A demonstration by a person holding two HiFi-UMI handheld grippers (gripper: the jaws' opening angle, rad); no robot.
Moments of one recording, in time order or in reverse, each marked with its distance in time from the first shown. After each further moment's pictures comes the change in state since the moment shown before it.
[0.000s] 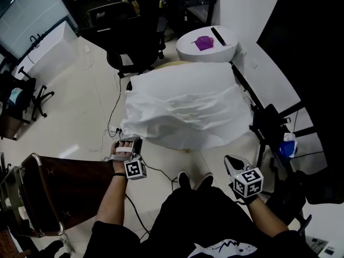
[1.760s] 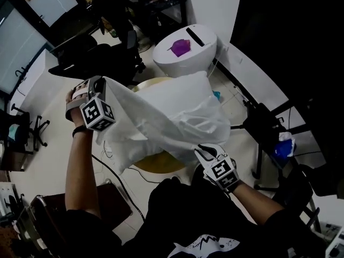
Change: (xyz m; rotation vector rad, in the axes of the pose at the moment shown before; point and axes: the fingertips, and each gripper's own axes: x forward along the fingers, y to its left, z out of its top) left arm 0.099 0.425 0.080 -0.004 0.060 0.238; right arm 0.086 -0.061 0.102 -0.227 -0.079 0.112
